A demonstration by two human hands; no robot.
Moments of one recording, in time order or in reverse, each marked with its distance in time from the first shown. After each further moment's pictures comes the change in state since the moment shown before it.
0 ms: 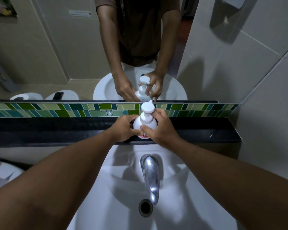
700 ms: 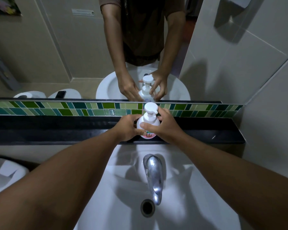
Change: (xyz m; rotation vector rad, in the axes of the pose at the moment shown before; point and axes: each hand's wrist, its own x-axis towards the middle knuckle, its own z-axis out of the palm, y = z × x) left_hand 0.004 -0.005 0.000 0.067 0.018 0.017; right_hand 0.016 0.006 -0.002 0.075 -0.095 0.156
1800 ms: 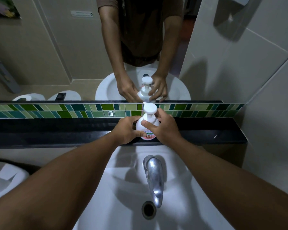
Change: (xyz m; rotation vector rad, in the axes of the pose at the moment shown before) left_hand -0.006 0.002 0.002 -0.029 0.022 -0.014; right_hand -0.002 0.003 0.010 -0.090 0.148 -0.007
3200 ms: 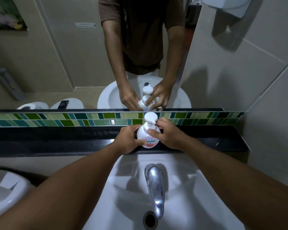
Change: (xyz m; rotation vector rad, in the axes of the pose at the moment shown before) left_hand -0.003 0.002 0.004 0.014 0.064 0.023; right_hand 0.015 -0.003 -0.036 -0.085 -0.387 -0.076
